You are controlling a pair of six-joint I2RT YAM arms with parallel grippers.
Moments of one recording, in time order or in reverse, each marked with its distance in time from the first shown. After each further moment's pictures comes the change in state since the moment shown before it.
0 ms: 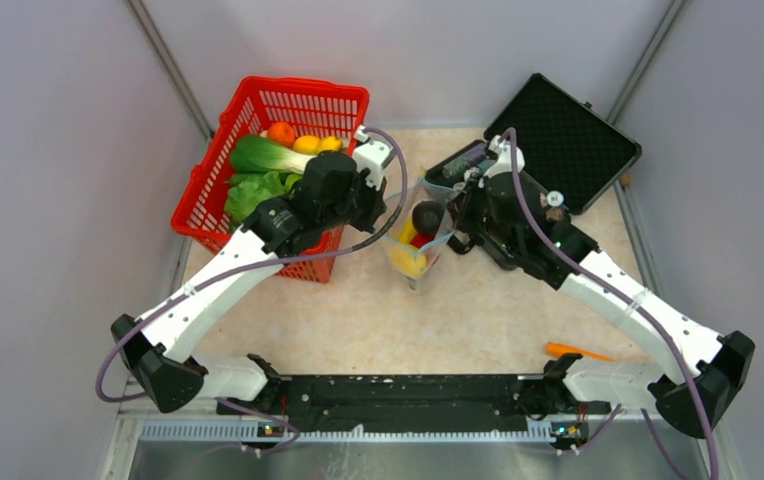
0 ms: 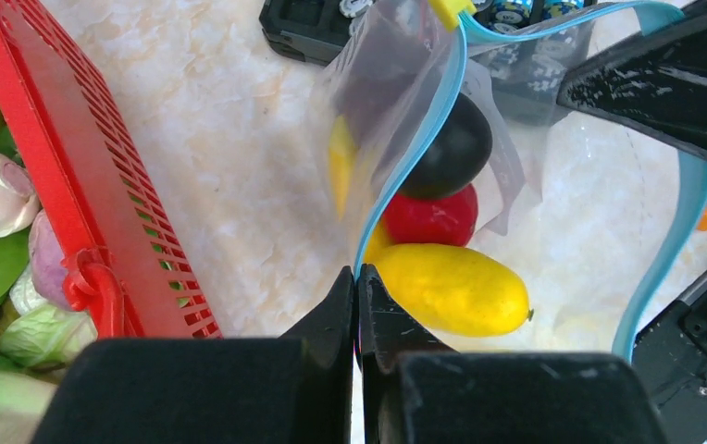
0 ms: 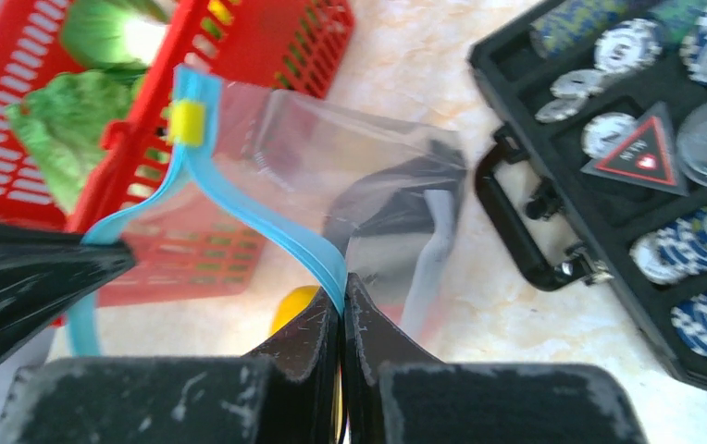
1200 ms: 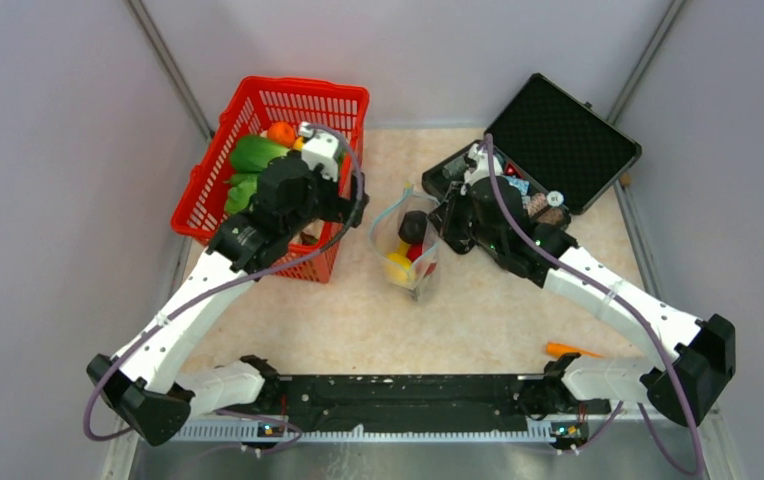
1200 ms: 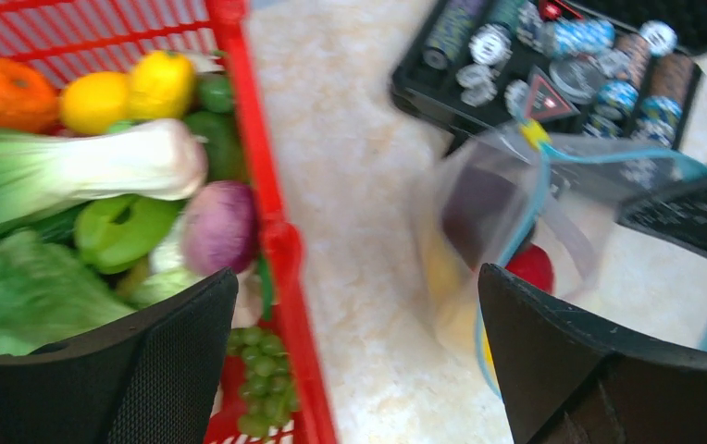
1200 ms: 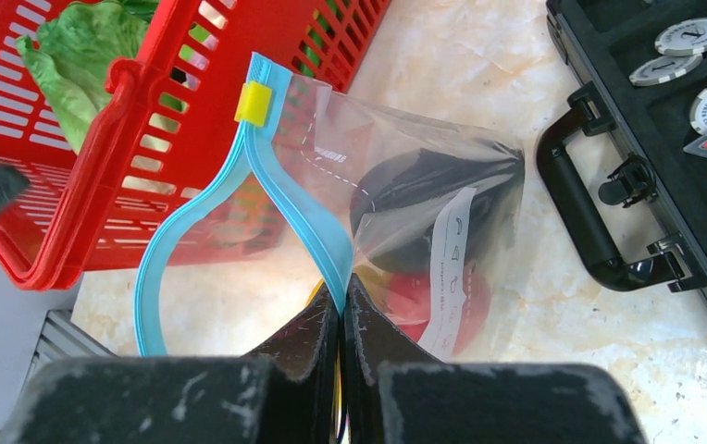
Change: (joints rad) left arm 0.129 -0.158 -0.149 0.121 -0.073 0.008; right arm 0.002 0.061 -0.065 0.113 -0.169 0.018
